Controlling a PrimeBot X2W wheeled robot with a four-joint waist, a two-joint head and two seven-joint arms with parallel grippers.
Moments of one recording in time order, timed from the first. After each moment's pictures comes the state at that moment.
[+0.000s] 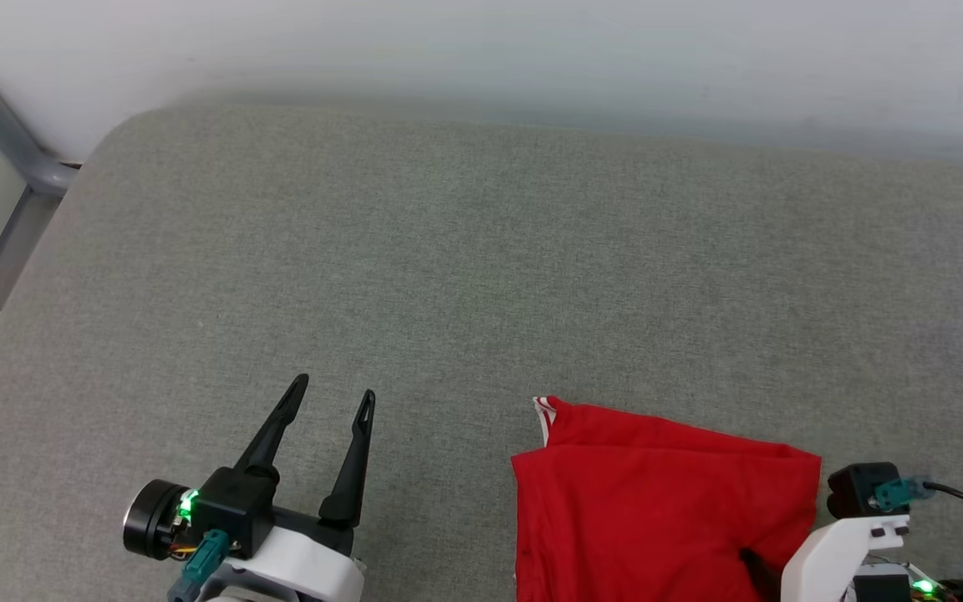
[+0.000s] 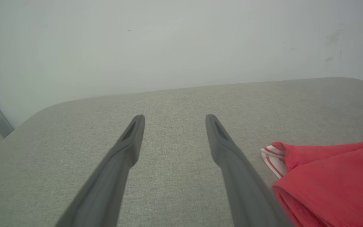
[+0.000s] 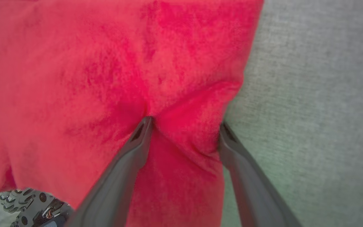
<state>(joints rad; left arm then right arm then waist) -0.03 0.14 -0.16 0.05 -0.11 -0.11 -0.26 0.08 -0.07 -0.02 0.03 0.21 0.13 0.73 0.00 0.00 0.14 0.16</state>
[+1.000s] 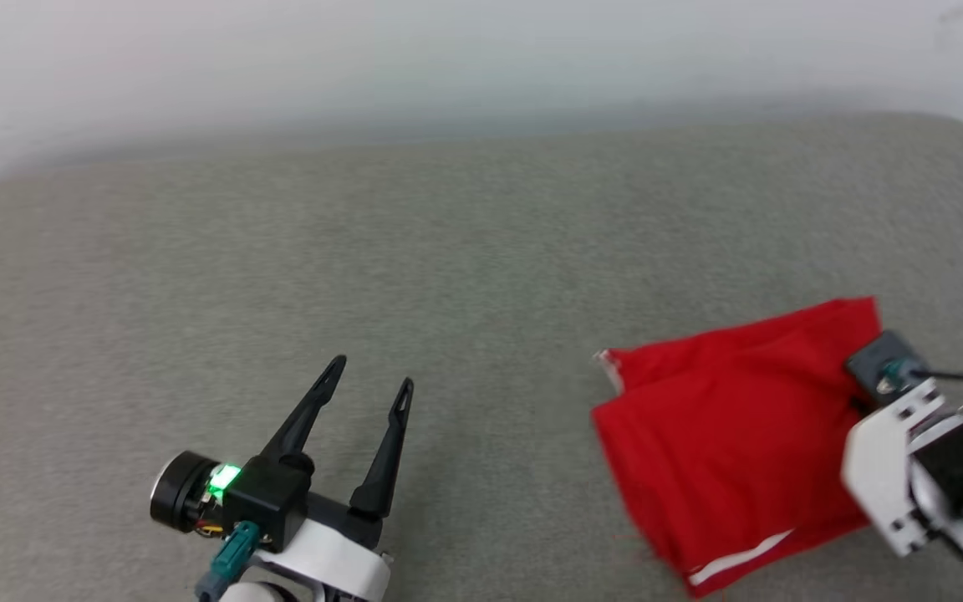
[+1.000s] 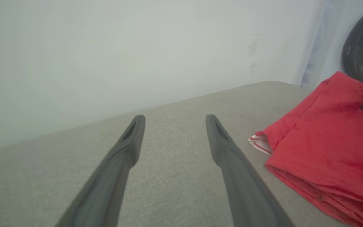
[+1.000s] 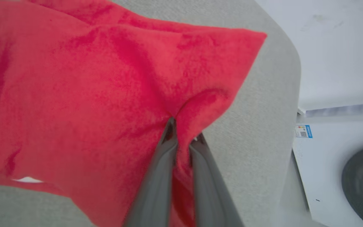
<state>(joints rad) -0.05 0.14 -0.22 0.02 -0.09 -0.12 -0.26 -0.21 -0.52 0.30 -0.03 0.11 0.13 0.68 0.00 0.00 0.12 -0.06</state>
